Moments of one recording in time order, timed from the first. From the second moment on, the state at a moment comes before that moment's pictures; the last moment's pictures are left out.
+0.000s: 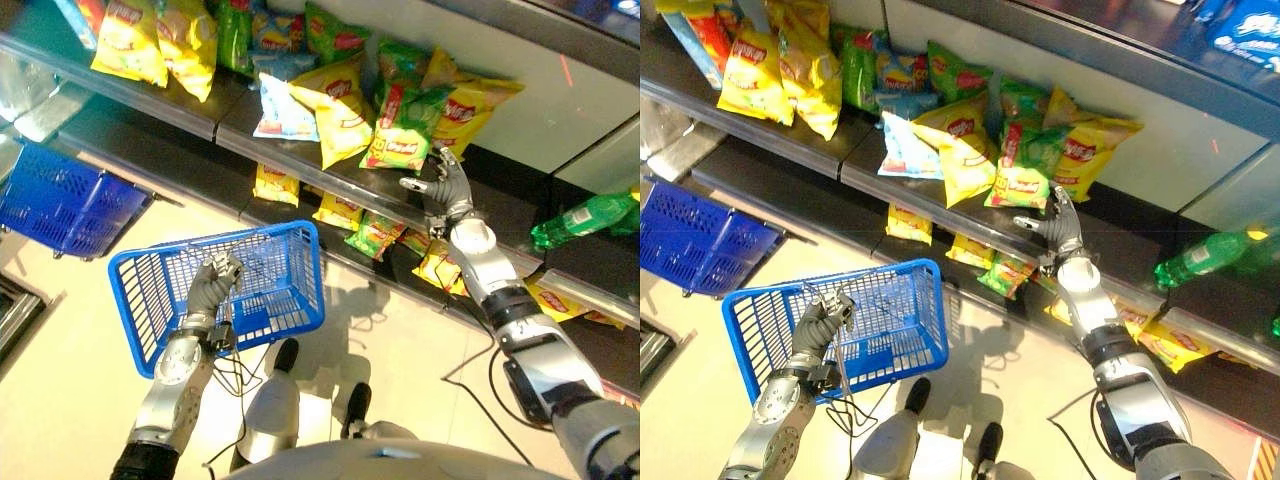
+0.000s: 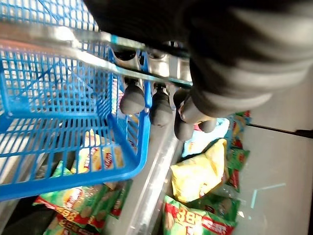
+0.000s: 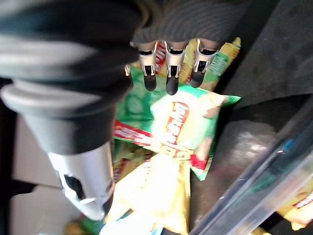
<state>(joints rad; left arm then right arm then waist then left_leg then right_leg) 0.16 0.41 -0.11 0.03 -0.49 -0.15 0.06 -0.67 -0.37 0.19 0.71 0.25 -0.11 -0.23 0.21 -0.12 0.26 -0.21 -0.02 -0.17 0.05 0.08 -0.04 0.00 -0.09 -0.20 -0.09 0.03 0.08</state>
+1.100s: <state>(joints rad) 0.04 0.56 -0.30 -0.05 -0.49 -0.15 0.02 -1.25 -0.45 0.21 1.31 0.40 -0.06 -0.31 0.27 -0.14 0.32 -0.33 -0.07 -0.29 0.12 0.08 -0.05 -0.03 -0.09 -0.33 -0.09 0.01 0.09</state>
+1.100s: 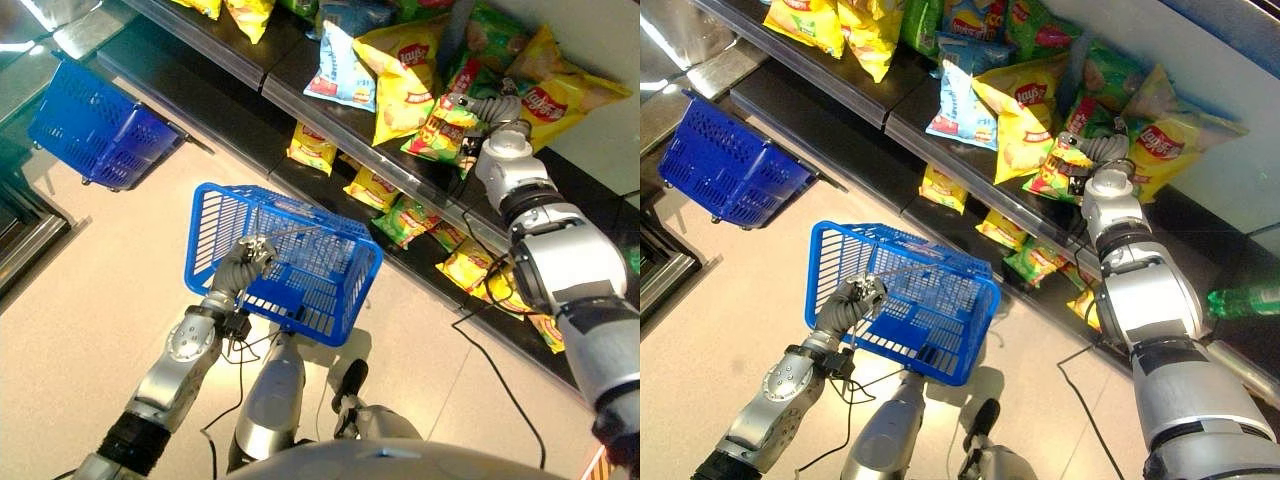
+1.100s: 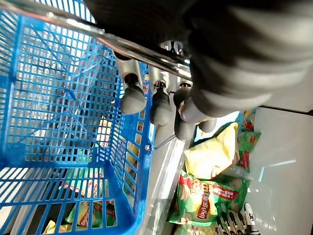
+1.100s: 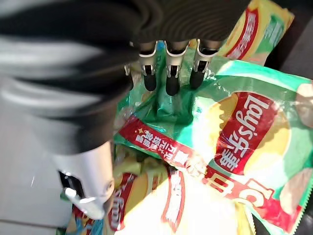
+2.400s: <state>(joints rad) 0.02 0.58 -0.30 -0.06 -0.49 -0.14 -0.01 -1.29 -0.42 0.59 1.43 -0.36 0.05 -0.14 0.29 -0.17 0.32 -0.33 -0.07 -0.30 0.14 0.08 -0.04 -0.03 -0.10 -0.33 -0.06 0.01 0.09</state>
